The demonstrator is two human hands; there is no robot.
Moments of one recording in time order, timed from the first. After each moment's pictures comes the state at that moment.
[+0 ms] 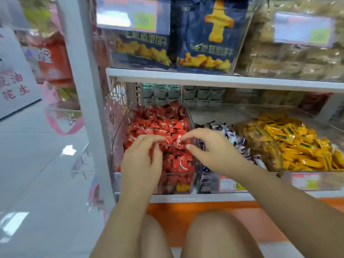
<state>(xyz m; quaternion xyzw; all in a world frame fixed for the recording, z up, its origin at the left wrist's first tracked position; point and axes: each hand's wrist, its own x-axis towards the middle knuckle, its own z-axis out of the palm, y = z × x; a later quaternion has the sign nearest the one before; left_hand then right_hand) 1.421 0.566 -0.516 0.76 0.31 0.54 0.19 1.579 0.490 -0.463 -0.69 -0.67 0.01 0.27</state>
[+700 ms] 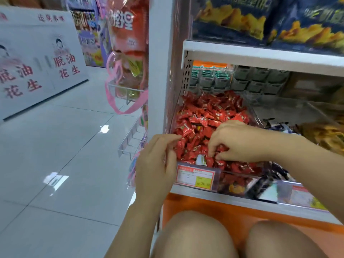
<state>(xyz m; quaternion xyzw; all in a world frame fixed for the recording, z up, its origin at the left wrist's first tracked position) 1.348 0.598 -0.556 0.72 0.34 0.59 0.16 1.541 0.579 -0.461 -0.59 -0.80 -0.01 -0.13</state>
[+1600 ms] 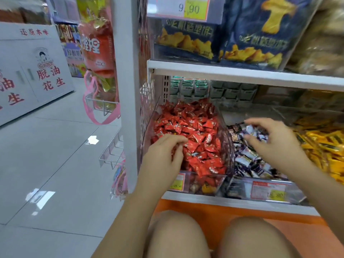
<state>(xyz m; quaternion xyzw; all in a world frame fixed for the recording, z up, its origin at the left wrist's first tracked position) 1.394 0.586 -0.523 0.80 0.31 0.46 0.21 1.620 0.493 -0.467 -0.77 -0.55 -0.10 0.30</state>
